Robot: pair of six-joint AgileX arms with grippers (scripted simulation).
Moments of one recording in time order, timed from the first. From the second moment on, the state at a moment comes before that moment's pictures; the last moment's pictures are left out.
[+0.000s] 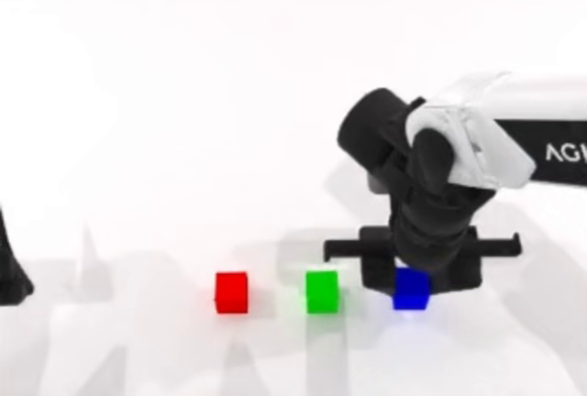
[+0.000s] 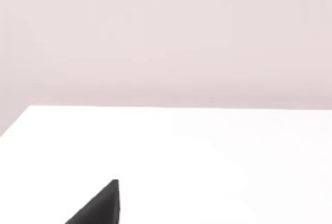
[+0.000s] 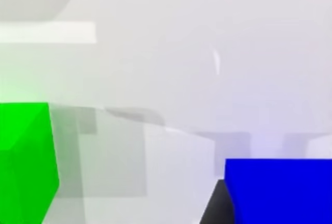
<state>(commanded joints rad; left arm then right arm) 0.02 0.00 0.00 0.00 0.00 0.00 0.70 1.93 1.22 -0.85 0.02 0.70</state>
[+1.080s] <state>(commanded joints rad) 0.02 0.00 0.00 0.00 0.00 0.00 0.70 1.93 1.22 -0.85 0.02 0.70</state>
